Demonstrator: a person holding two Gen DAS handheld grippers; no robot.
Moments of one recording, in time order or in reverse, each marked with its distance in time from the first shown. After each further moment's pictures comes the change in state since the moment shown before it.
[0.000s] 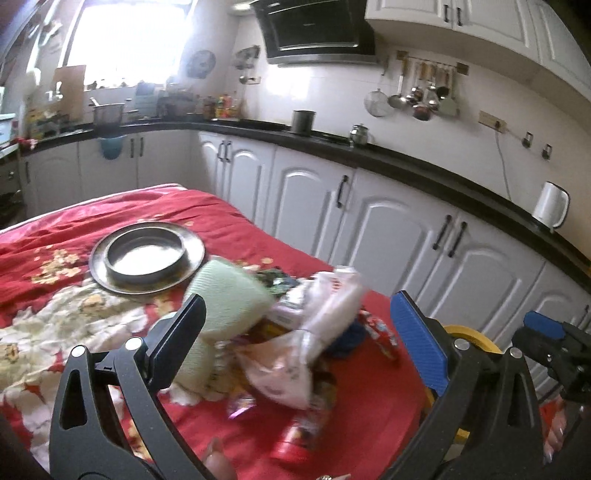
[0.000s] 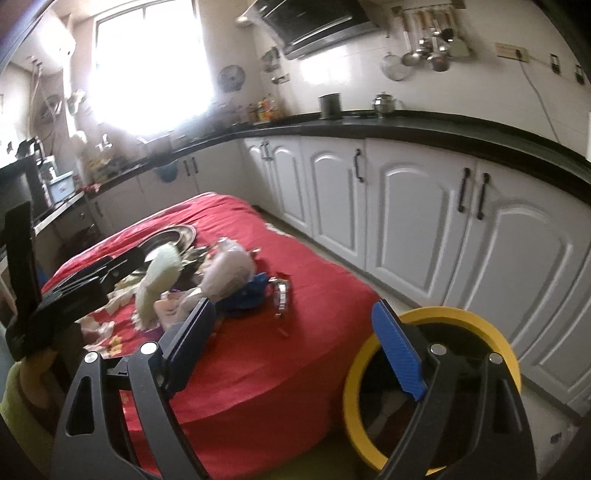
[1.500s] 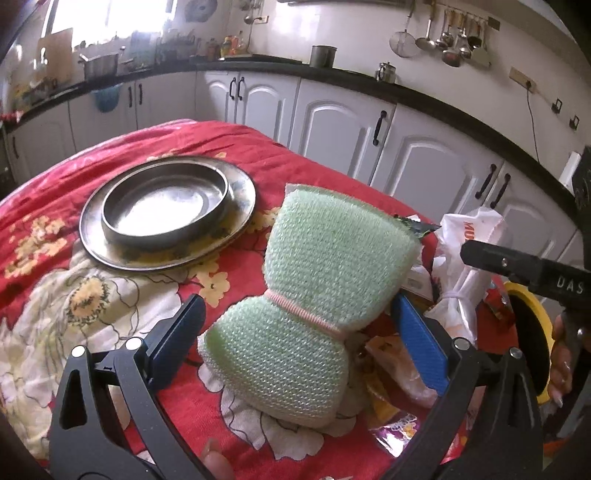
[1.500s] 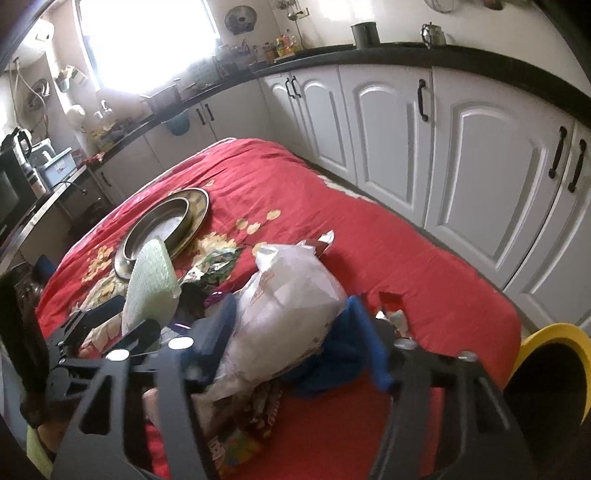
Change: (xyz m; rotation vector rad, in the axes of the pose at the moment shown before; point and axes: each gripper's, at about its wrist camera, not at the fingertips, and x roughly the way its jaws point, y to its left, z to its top) left arm 0.096 0.095 -0.020 0.013 0.249 0.004; right arm 0.186 0.058 0.038 0.049 0.251 0.120
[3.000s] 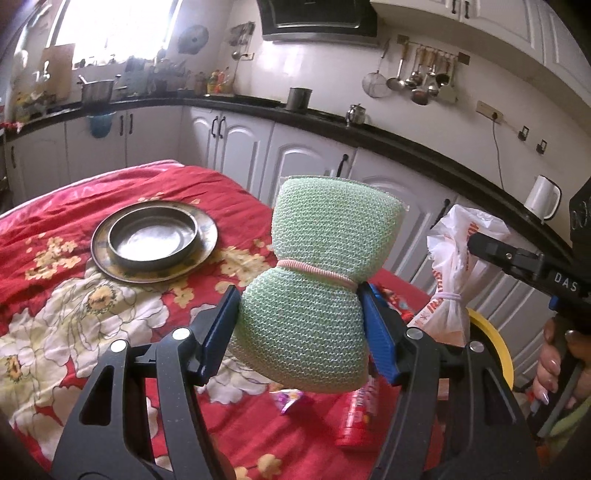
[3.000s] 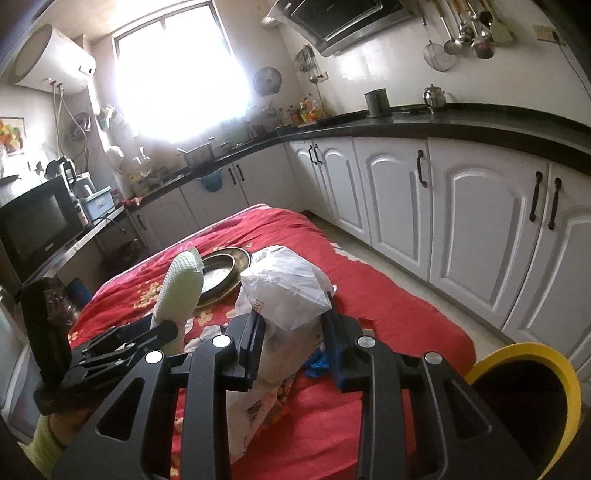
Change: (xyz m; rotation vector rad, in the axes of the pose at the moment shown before) left arm -0.092 -0.048 0.000 -0.002 -0.151 -0.087; right arm -0.131 -0.010 -0.013 -0.036 -0.254 0.091
